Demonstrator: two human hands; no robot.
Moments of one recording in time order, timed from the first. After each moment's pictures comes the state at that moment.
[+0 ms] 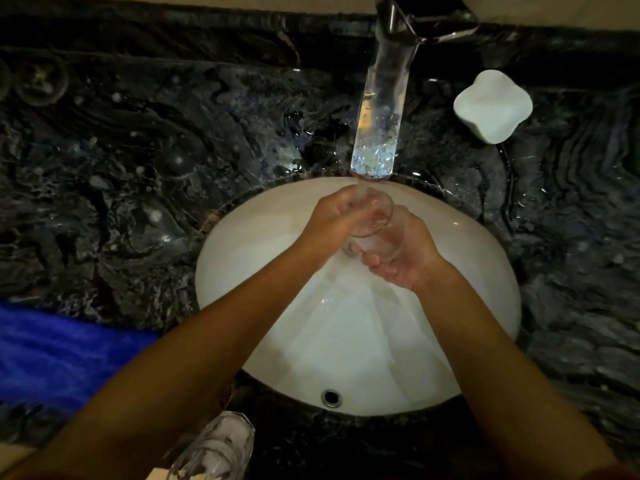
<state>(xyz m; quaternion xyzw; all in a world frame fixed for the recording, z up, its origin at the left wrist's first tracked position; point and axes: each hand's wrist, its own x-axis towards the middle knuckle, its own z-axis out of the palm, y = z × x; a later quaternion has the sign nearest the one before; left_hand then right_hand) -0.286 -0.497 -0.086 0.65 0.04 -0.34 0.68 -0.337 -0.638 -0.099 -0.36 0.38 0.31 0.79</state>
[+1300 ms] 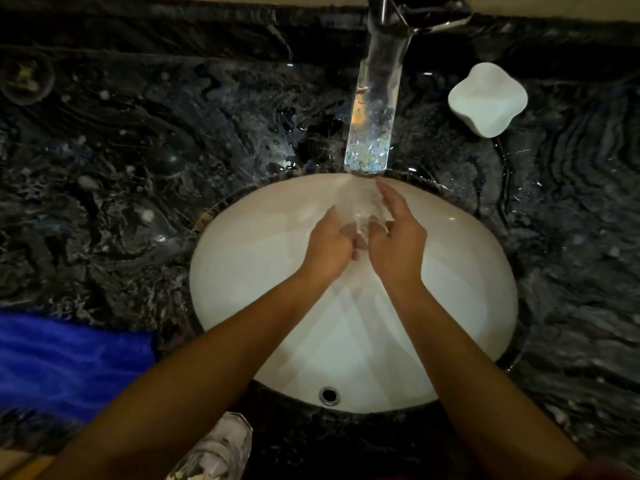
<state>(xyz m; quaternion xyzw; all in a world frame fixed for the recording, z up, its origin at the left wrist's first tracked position) -0.316 -0.502 -0.108 0.75 0.13 -0.33 0.57 -0.355 -0.607 -0.107 -0.81 0.31 -0.04 0.50</state>
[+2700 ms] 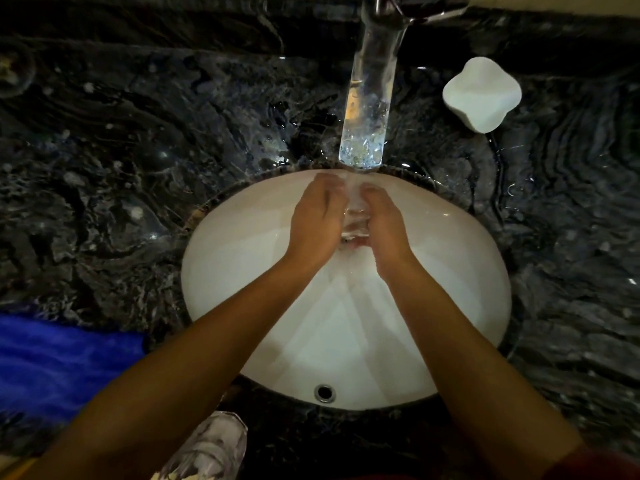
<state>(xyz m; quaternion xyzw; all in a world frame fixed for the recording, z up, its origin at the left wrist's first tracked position) -0.298 -0.502 -0.090 0.82 0.02 -0.18 0.54 -0.329 -0.608 -0.105 -0.57 0.40 0.10 0.71</state>
